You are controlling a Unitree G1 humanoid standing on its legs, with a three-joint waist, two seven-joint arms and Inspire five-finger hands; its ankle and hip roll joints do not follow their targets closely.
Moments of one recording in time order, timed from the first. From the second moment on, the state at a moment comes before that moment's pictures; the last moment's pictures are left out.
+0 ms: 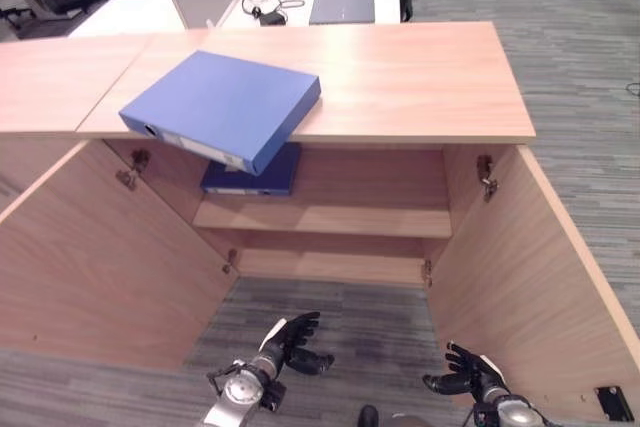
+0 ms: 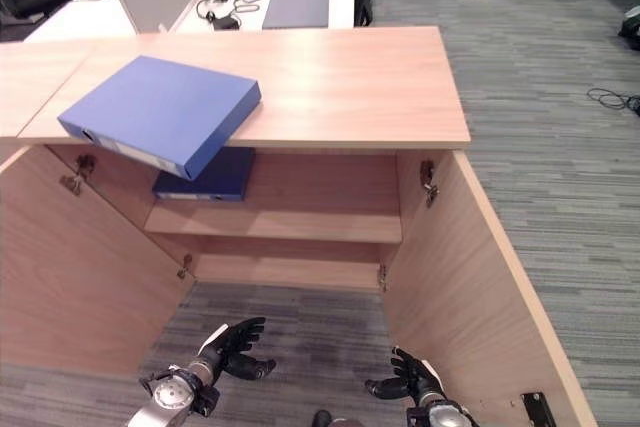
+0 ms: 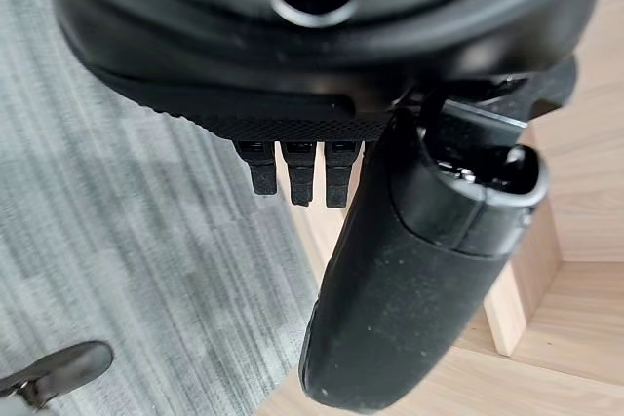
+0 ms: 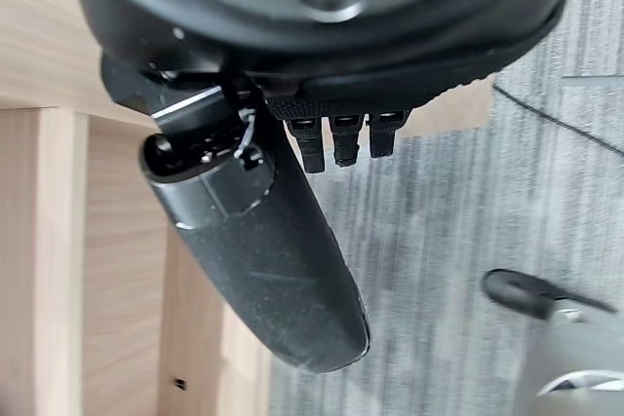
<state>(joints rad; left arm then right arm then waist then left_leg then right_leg) 0.01 0.30 -0.39 0.69 -0.11 -0.11 -0.08 0.03 -0.36 0.24 0.91 0.32 -0.09 0.04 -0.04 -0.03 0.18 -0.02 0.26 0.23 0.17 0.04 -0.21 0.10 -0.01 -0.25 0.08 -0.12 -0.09</state>
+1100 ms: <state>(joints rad) -0.01 0.37 -0.35 0.77 -0.08 -0.10 -0.03 -0.01 -0.22 0.35 0.94 0.24 -0.08 0.08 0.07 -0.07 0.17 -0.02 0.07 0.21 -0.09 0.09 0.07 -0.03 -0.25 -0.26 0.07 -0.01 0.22</state>
